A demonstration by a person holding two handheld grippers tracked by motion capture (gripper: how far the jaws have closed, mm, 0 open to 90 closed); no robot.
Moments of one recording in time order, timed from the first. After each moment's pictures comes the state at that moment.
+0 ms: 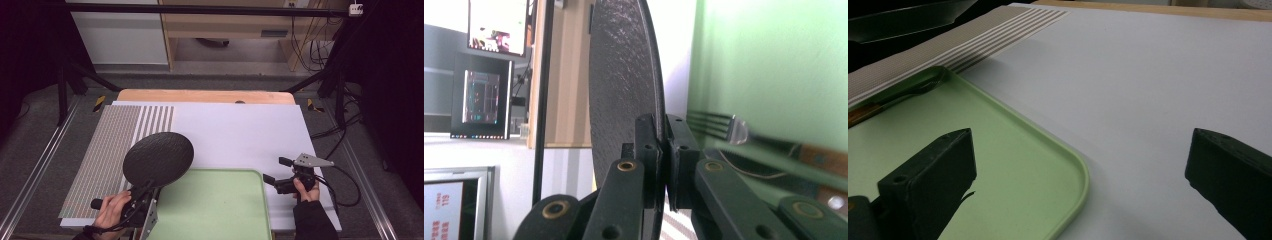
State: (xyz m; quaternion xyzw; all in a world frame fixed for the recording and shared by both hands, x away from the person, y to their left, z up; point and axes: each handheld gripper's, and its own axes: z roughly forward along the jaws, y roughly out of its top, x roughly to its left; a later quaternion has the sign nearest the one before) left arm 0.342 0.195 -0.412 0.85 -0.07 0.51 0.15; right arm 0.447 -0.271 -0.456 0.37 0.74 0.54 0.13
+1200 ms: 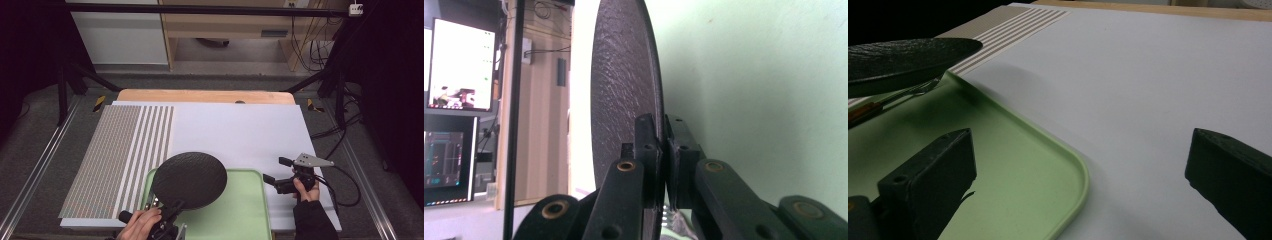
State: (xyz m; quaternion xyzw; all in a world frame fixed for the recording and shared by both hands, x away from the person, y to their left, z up) left arm 0.305 0.131 -0.409 0.86 -0.14 0.45 0.19; right arm 0.447 -0.271 -0.456 0.38 0.74 0.54 0.13
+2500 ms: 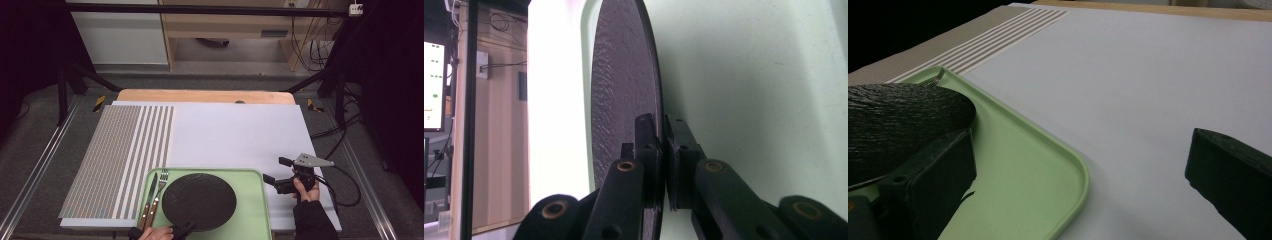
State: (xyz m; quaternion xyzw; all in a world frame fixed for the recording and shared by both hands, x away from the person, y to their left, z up) left arm 0.279 0.109 -0.423 0.89 -0.16 0.39 0.19; right arm 0.447 -0.271 -0.456 0.37 0.74 0.54 0.13
